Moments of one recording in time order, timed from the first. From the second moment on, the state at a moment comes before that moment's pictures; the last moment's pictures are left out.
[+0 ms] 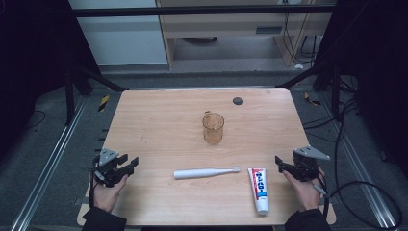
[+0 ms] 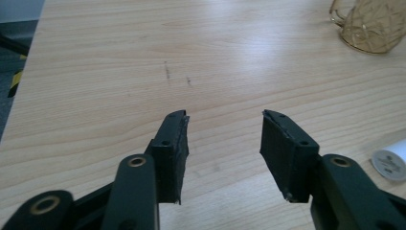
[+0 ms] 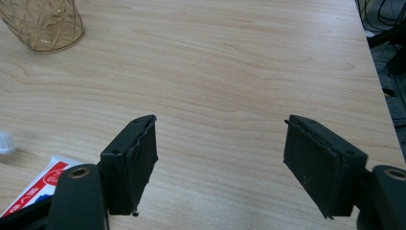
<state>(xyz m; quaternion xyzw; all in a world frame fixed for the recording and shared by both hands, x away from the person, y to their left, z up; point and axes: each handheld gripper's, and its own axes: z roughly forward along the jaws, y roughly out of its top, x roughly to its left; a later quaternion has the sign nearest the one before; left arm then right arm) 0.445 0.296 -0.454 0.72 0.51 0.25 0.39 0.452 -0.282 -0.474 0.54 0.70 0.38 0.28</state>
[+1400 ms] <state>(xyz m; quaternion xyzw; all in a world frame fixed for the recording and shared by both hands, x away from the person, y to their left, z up) 0.482 0.175 -0.468 0.86 0.36 0.13 0.34 0.446 -0.264 -0.476 0.50 0.73 0.38 0.26</state>
